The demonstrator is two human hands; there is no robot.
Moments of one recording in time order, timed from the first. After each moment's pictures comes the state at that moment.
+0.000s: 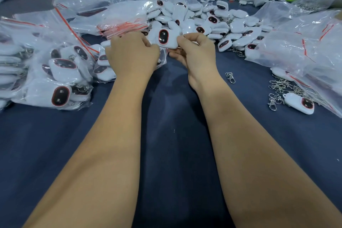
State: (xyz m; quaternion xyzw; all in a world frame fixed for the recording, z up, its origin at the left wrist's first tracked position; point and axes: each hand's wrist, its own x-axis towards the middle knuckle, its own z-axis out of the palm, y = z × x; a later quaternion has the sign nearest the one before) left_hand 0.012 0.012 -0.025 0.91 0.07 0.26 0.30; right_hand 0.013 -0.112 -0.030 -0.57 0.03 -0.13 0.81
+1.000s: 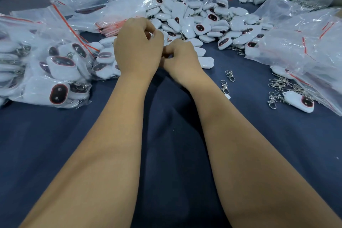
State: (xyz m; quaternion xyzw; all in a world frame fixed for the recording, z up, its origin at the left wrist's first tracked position) left_hand 0.011 0.003 -0.024 0.84 0.00 0.34 0.41; right_hand 0.003 -0.100 -0.031 -0.90 -0.10 -0.11 0.41
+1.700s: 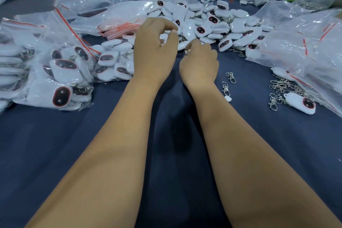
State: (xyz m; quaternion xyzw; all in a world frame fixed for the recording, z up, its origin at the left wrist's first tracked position) left_hand -0.002 -0.016 -0.022 0.78 -0.13 0.30 0.53; right_hand 0.008 -0.116 -0.040 -0.94 0.10 -0.20 0.24
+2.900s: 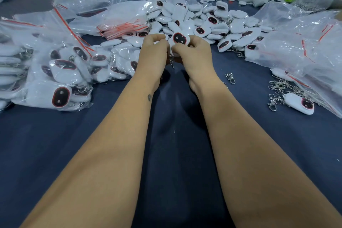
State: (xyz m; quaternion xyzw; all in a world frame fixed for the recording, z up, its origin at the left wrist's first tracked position) left_hand 0.020 -0.018 -0.035 0.68 0.04 0.05 0.73; right_hand 0.011 -0.111 -0.033 -0.67 0.02 -0.14 0.72
